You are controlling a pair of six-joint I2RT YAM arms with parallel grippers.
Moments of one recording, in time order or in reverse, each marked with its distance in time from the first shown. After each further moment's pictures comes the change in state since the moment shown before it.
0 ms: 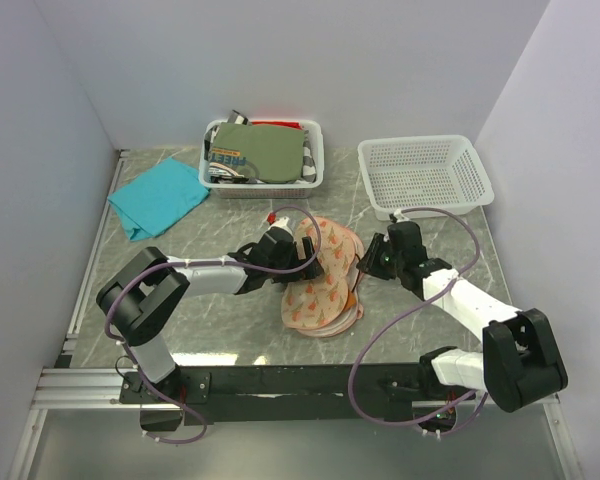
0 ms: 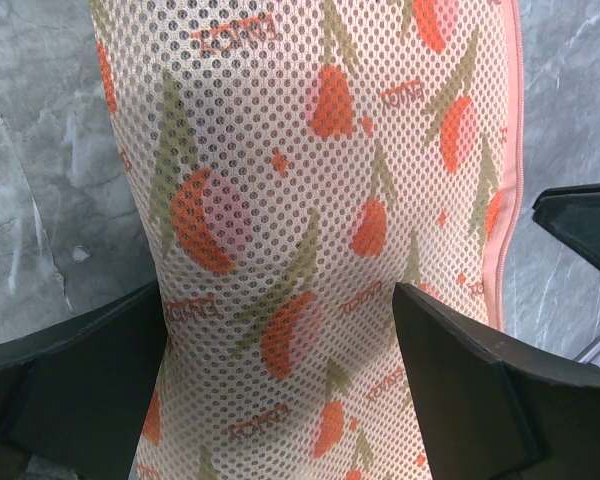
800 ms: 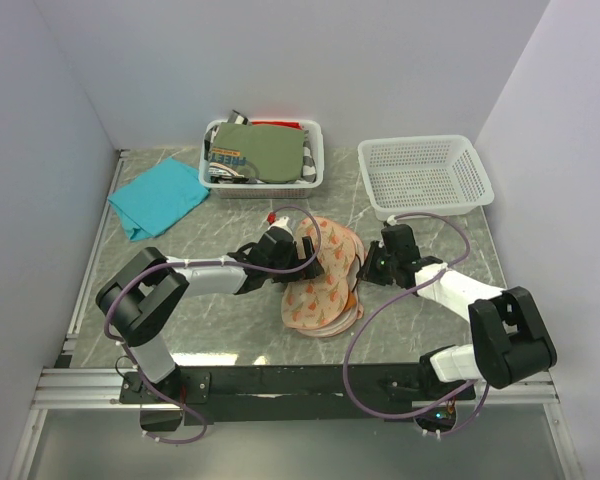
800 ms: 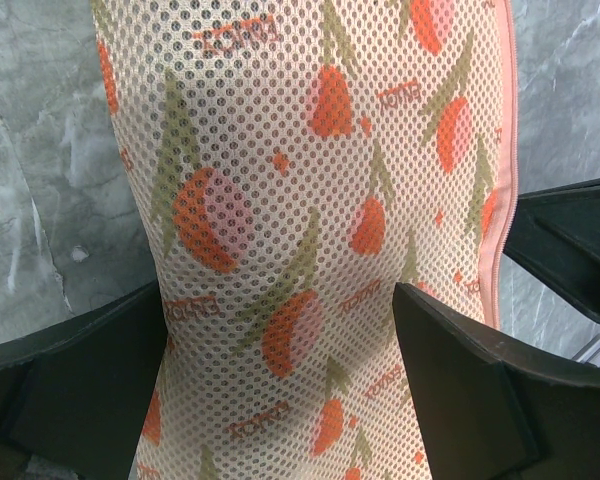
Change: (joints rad) left arm 0.000 -0.004 0.000 0.000 0.000 0.000; right arm 0.000 0.123 -0.010 0.011 -0.018 -0.004
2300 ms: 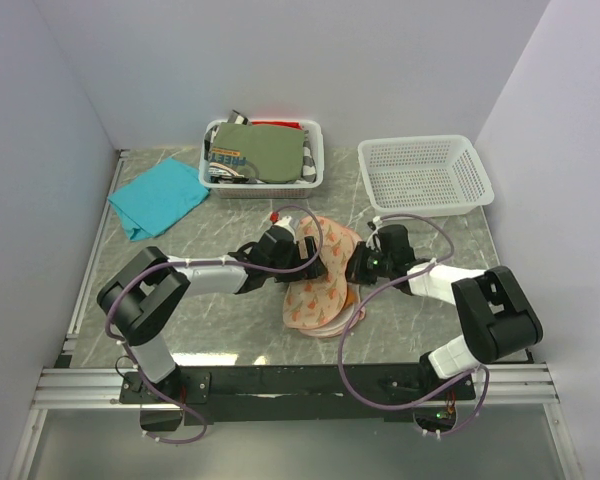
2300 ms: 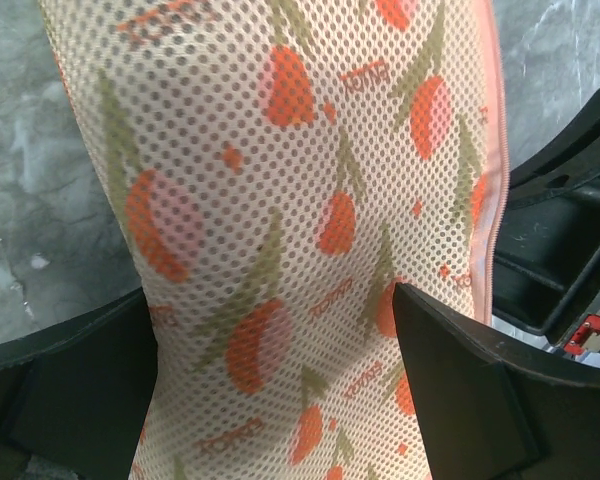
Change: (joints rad) left arm 0.000 0.002 0.004 0.020 0.048 0.000; right arm 0.000 0.132 -0.033 0.264 -0.331 0.043
